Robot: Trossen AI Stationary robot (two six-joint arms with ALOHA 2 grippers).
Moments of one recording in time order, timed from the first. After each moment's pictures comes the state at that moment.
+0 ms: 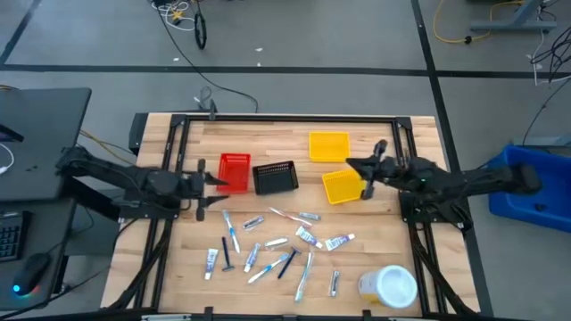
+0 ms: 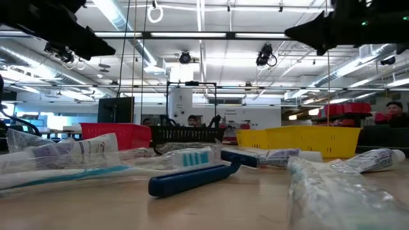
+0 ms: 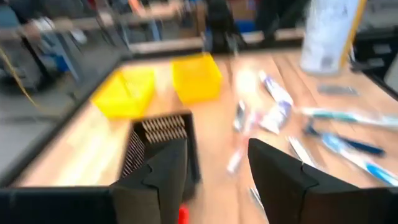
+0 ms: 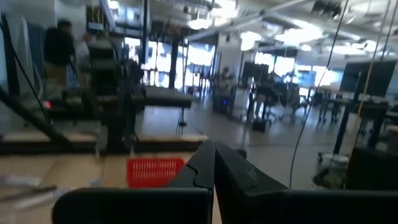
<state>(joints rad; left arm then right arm) -0.27 0.51 0.34 -0.15 -0.36 -0.02 -0.03 0.72 0.23 0.61 0.28 -0.17</state>
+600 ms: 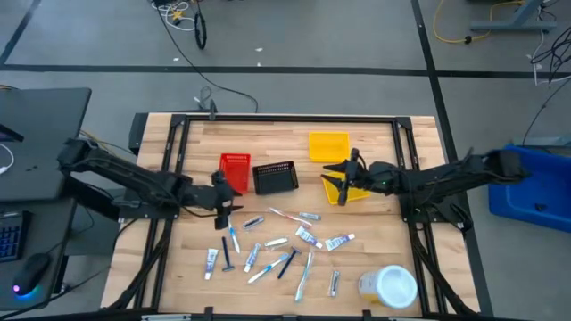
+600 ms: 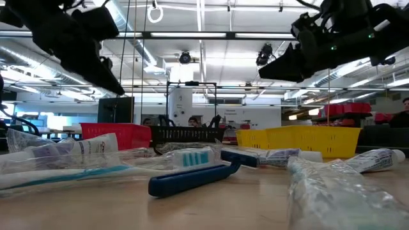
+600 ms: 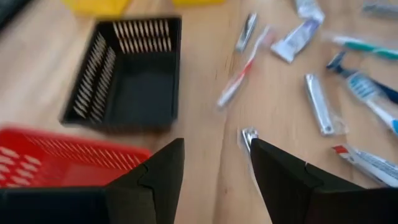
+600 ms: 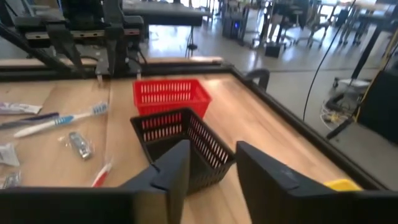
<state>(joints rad) -0.27 1.02 0.49 -0.20 -0.36 -0.30 -0.03 1.15 0.34 0.61 0.27 -0.02</state>
